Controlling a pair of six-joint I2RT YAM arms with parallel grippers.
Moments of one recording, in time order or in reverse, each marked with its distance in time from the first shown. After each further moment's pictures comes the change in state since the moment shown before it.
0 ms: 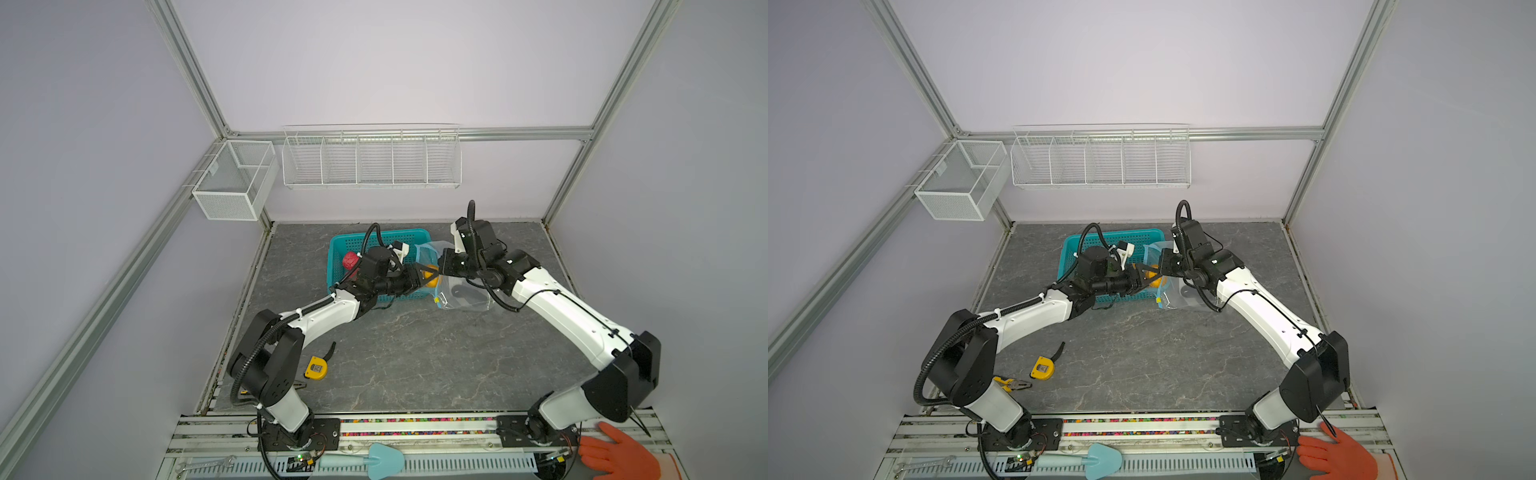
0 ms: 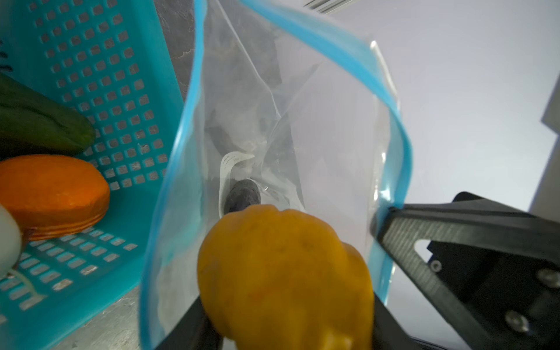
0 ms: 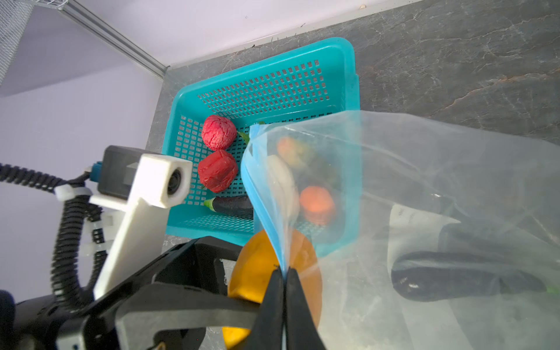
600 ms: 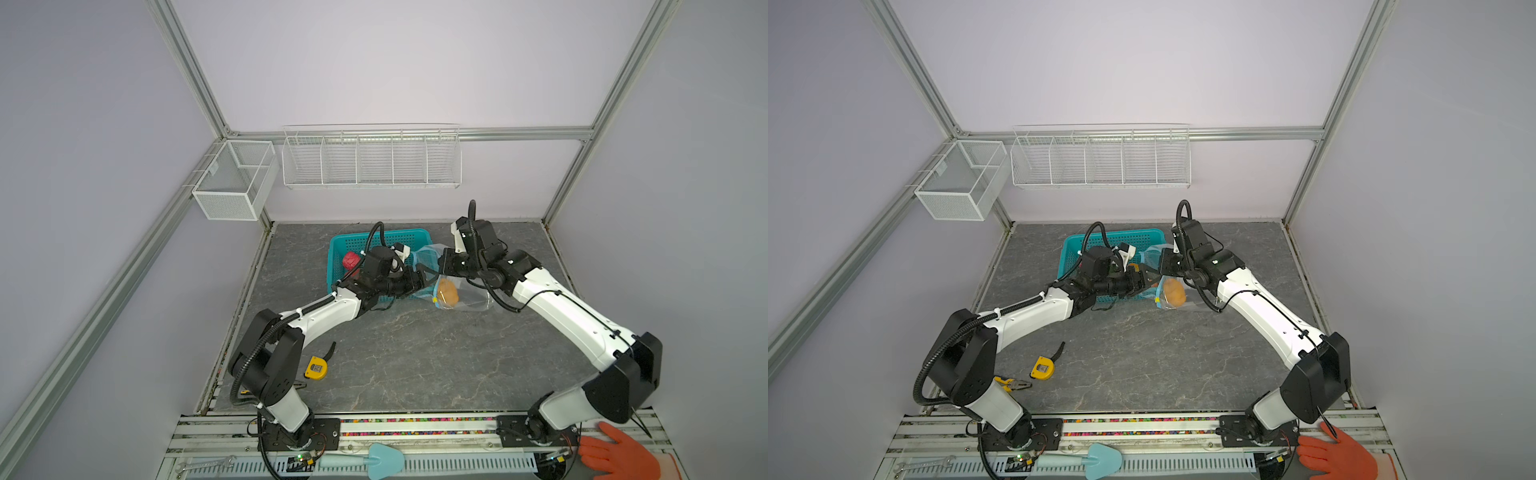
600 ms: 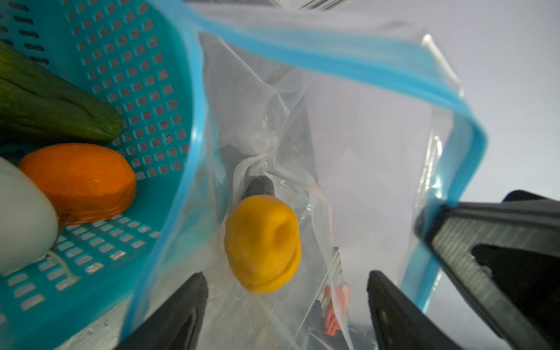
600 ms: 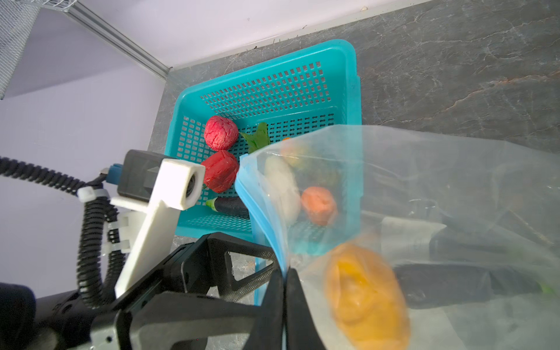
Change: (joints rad) left arm -0.005 0.002 0.042 -0.120 -0.034 0.069; right arm 0.001 -0.006 0.000 0.000 0.004 0.000
